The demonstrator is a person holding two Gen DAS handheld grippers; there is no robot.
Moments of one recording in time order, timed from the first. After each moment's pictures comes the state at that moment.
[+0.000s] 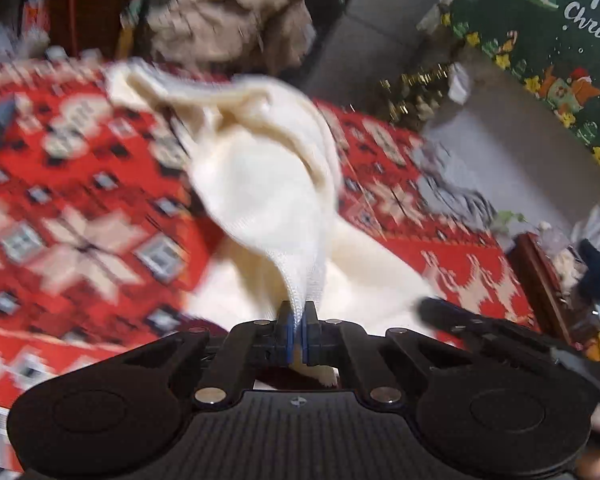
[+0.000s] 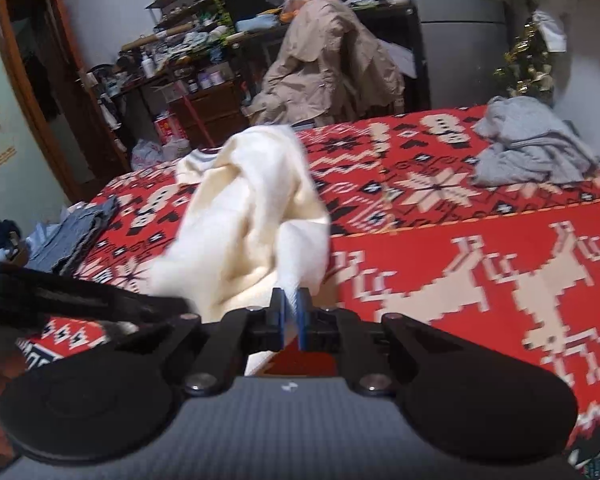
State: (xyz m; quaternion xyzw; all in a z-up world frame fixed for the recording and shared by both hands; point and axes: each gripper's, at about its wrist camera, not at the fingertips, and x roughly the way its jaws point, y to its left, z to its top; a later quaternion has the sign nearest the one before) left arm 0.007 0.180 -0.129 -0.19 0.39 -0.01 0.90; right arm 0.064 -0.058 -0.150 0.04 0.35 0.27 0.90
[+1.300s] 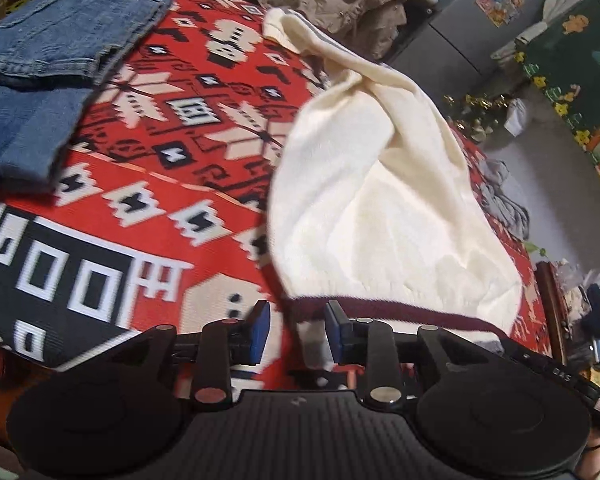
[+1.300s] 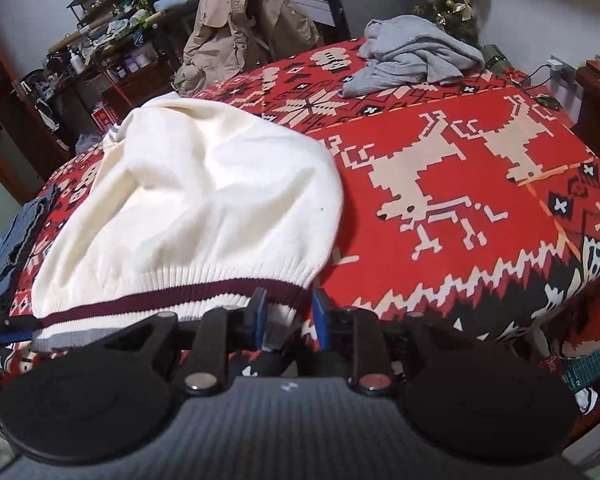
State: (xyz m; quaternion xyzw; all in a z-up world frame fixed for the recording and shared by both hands) left arm -0.084 0.248 -0.178 -0.31 0.43 0.04 0.85; right arm 0.031 -0.143 -0.186 0.07 0.43 0.19 0.88
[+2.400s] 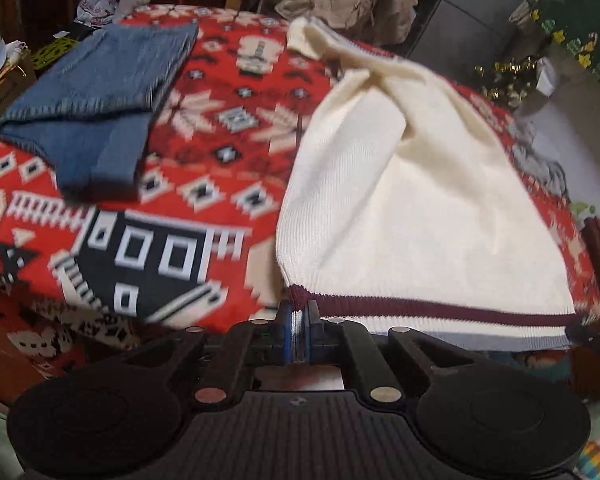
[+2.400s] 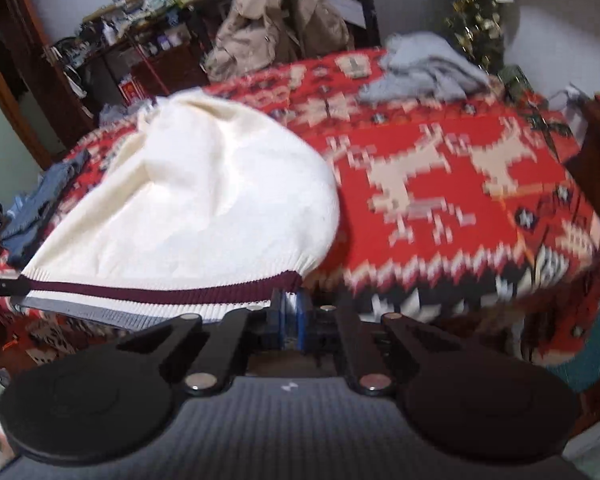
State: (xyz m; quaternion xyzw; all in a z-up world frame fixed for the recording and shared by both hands) left arm -0.127 0.230 -0.153 -0.20 0.46 0.11 0.86; right arm -0.004 -0.177 -0.159 0.03 0.44 0.23 0.87
